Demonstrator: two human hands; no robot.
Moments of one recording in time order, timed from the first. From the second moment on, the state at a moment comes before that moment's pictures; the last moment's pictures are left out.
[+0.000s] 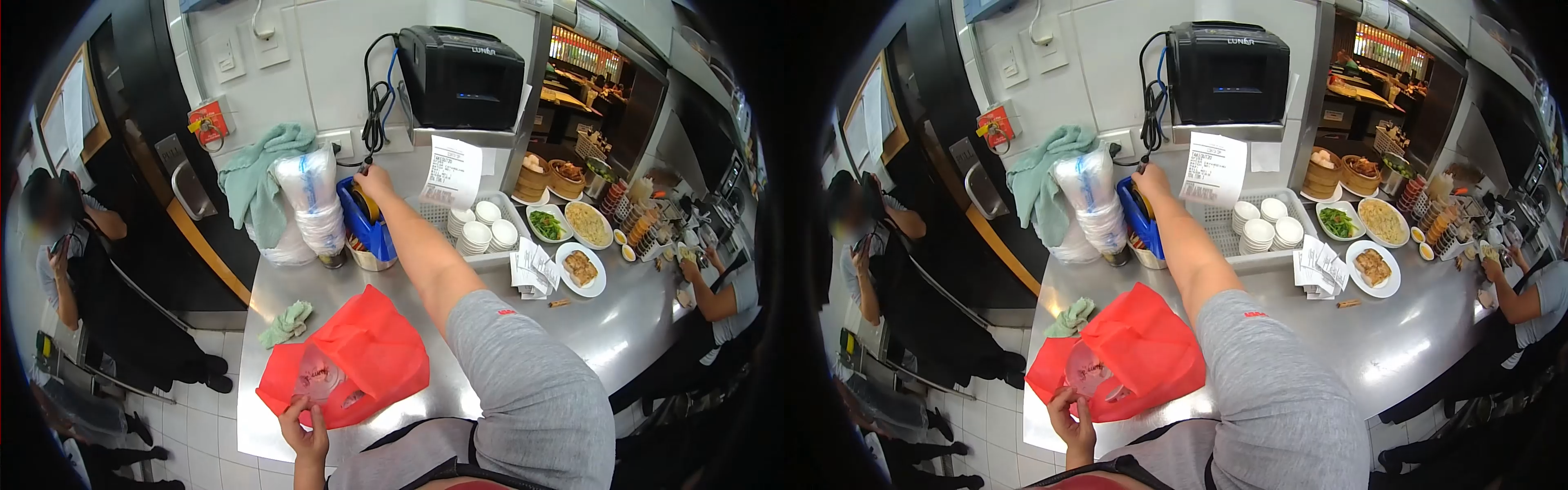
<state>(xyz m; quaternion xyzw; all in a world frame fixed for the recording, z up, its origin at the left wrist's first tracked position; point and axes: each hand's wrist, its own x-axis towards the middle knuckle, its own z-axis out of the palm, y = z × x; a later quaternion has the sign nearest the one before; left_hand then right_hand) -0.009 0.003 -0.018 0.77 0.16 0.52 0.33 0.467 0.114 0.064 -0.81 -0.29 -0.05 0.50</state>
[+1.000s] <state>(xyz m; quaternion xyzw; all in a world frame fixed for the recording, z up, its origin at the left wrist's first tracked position) 0.020 0.002 -0.014 0.81 0.18 0.42 0.38 0.479 0.160 0.053 -0.86 -0.45 -0.03 0.26</state>
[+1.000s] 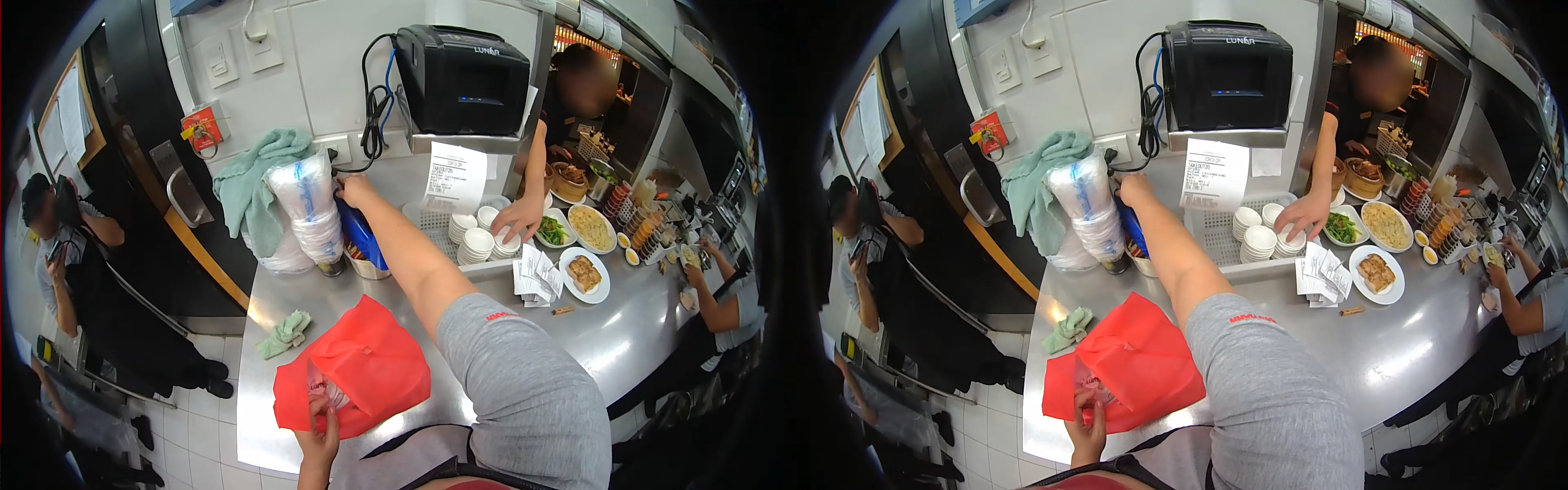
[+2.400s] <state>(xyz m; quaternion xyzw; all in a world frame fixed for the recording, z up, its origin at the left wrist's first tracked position) 0.071 -0.135 -0.134 0.77 0.10 0.14 0.62 0.161 -0.319 -0.107 -0.77 -0.53 0.04 0.36</state>
